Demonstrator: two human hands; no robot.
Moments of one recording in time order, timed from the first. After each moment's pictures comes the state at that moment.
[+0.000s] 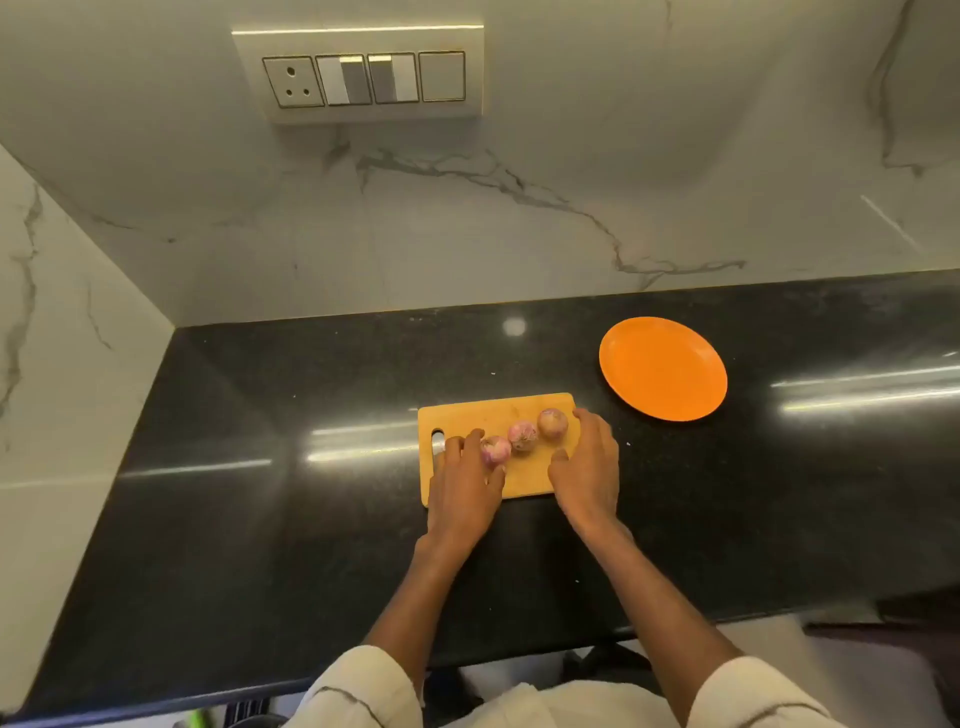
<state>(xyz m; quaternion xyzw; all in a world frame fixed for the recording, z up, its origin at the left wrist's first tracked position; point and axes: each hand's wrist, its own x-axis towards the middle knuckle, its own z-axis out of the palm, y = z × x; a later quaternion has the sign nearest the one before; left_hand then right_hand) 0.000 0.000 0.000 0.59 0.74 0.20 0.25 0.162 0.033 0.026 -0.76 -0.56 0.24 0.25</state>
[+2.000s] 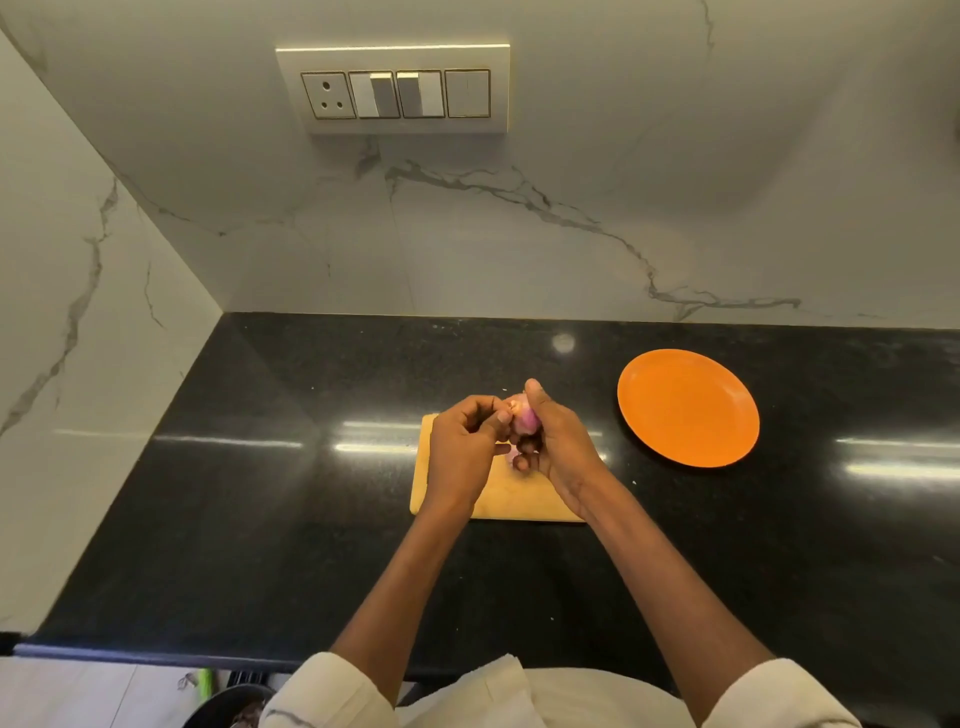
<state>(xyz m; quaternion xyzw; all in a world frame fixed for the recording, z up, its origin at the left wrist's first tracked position) 0.029 0.032 0.085 0.35 0.61 0.55 0.44 0.156 0.081 0.095 -0.48 -0.44 0.69 0.31</state>
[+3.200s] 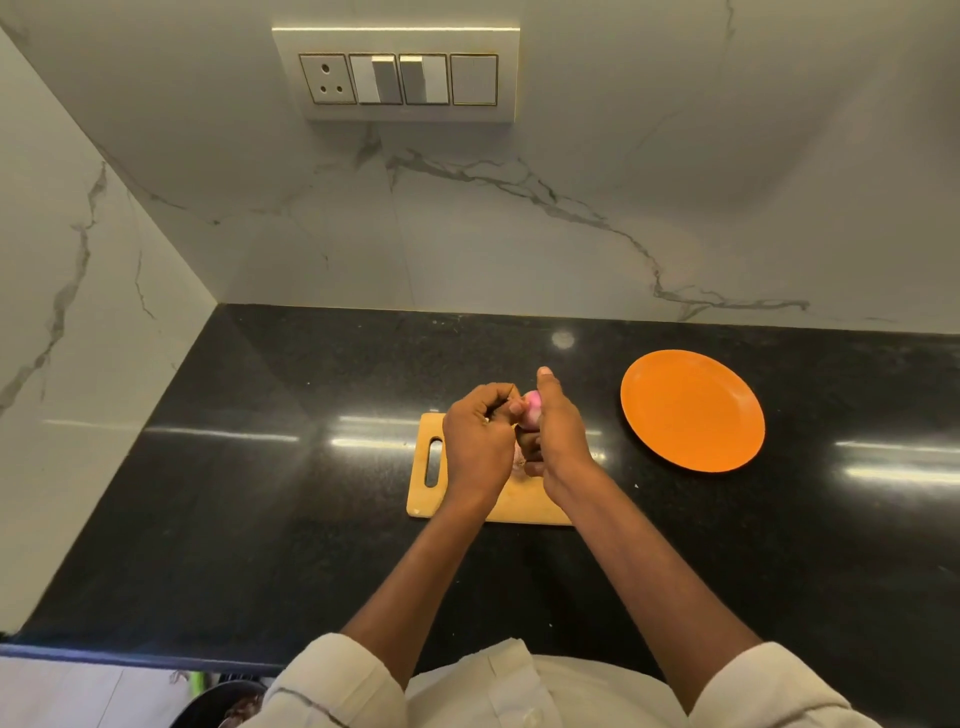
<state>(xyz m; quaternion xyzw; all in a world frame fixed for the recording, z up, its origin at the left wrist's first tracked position) 0.049 0.047 0.095 0.42 0.65 0.54 0.32 0.135 0.085 0.114 -0.59 -0.37 0.66 0.29</state>
